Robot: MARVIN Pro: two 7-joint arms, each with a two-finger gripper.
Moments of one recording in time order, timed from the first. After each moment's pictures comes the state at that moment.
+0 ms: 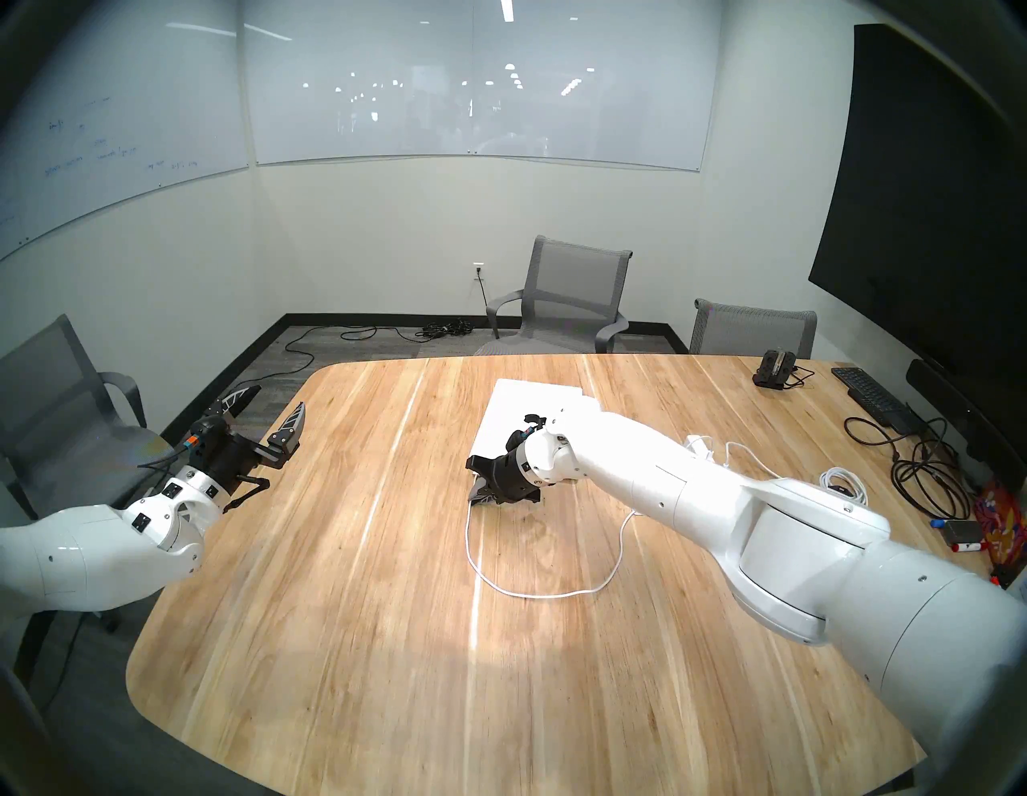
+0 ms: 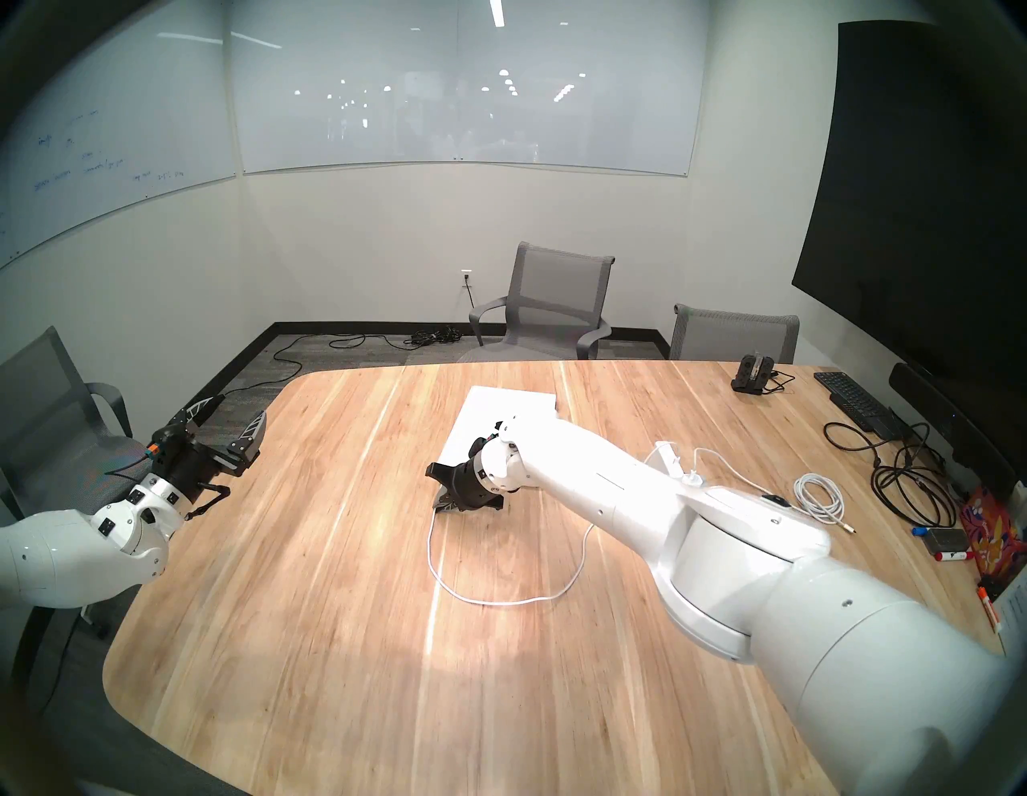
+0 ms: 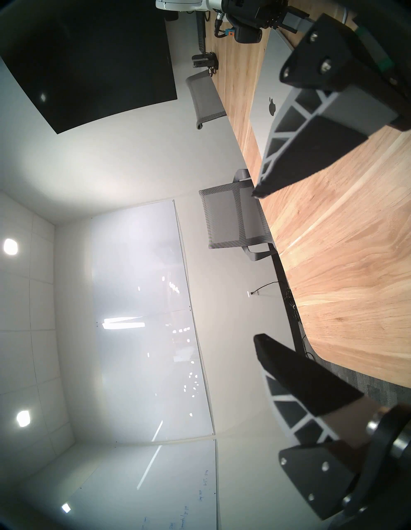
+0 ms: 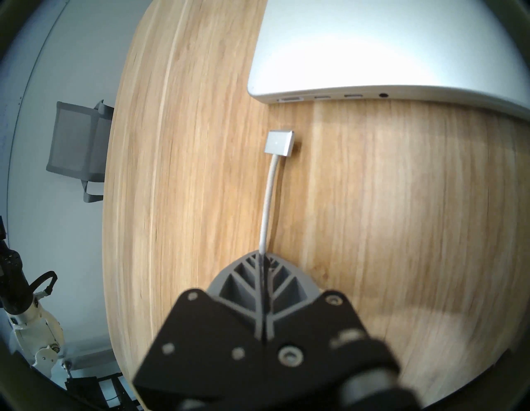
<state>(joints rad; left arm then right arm) 0.75 -0.31 -0.08 -1.35 -1.20 -0.90 0.08 -0.55 -1.44 0.34 -0.70 1.95 0.79 -0.21</state>
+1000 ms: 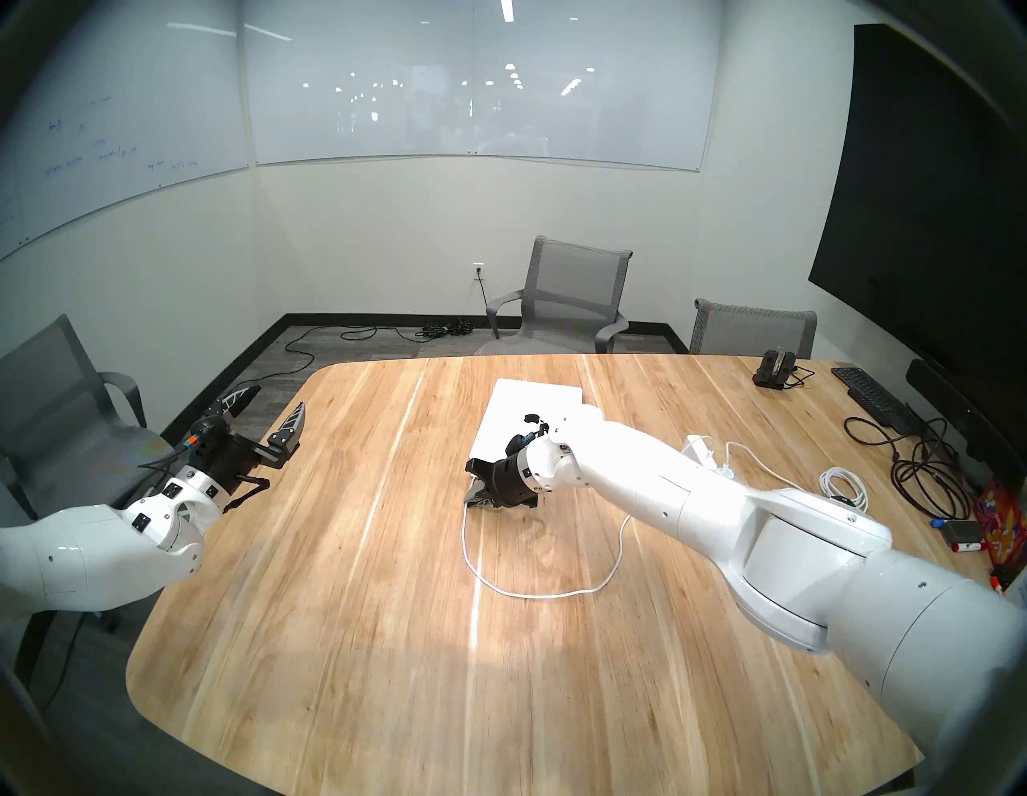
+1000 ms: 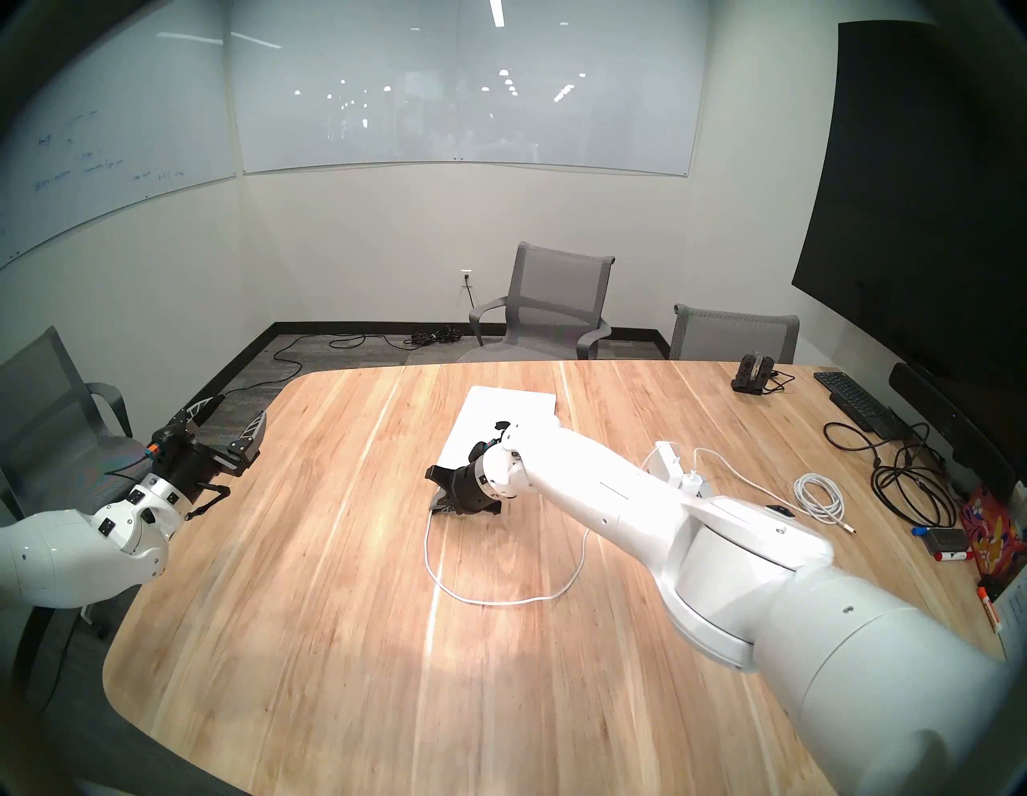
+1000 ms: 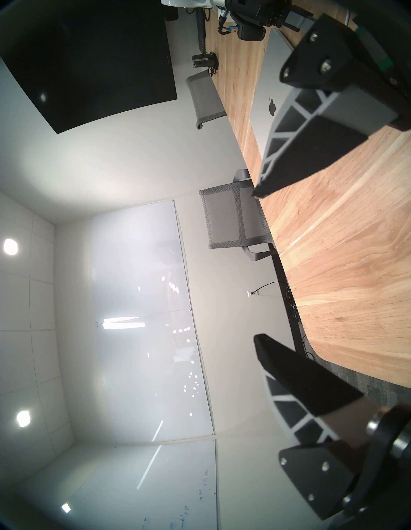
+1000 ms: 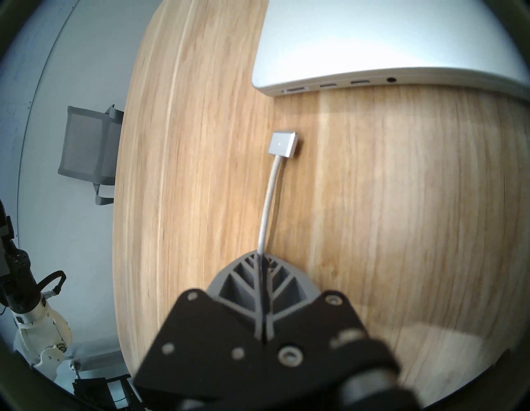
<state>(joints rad) 0.75 -0.31 -0.08 -1.35 -1.20 -0.90 0.08 -0.57 -1.43 0.35 -0.71 1.93 0.77 -0.17</state>
